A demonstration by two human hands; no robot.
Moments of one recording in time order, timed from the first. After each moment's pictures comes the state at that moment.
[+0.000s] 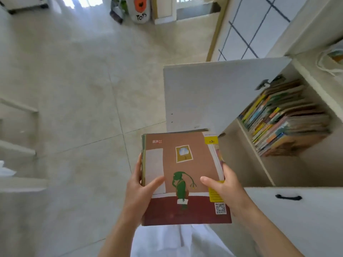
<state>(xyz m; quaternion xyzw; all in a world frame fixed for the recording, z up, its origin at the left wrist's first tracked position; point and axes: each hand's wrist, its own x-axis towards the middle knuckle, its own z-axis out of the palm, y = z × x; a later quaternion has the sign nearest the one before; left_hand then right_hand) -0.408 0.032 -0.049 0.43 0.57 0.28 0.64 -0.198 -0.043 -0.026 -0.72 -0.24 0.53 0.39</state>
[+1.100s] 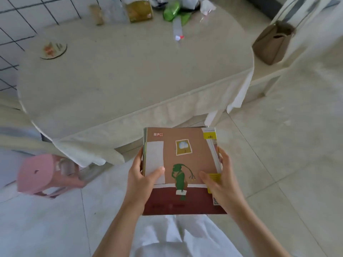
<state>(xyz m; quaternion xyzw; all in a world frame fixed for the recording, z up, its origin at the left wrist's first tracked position) -0.911 -0.253 -0.012 -0.05 0.75 0.62 0.23 -0.810 -0.070 -0.031 -0.30 -0.72 0.62 0.06</state>
